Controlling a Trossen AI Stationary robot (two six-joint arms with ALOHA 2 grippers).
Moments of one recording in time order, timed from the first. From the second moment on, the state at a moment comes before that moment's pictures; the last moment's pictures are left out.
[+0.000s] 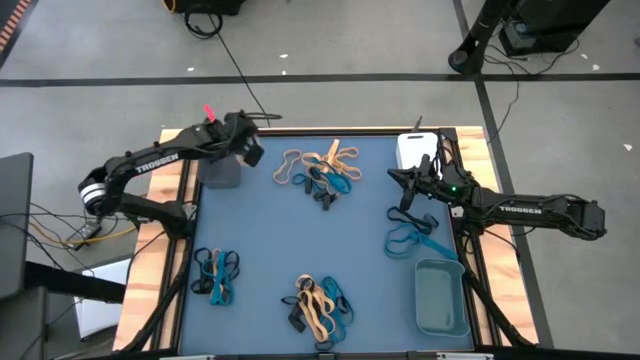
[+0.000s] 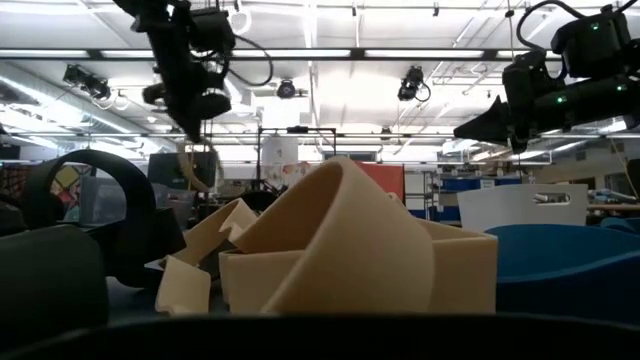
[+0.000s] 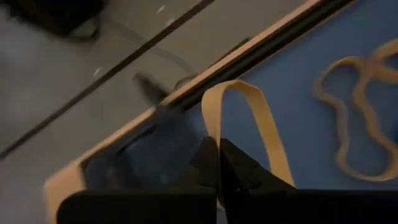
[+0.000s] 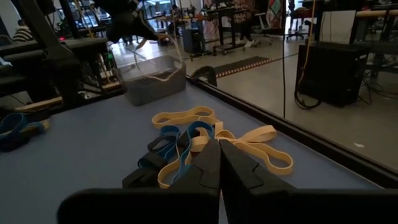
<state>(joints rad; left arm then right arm) 0.60 1.26 1.05 -0.84 -0.56 -0.27 -0.41 0.67 0.08 0.48 0.08 0.14</state>
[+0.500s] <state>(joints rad) 0.67 1.26 1.04 -1.12 -0.64 -0.45 -0.41 0.67 0.08 0.48 0.08 0.14</state>
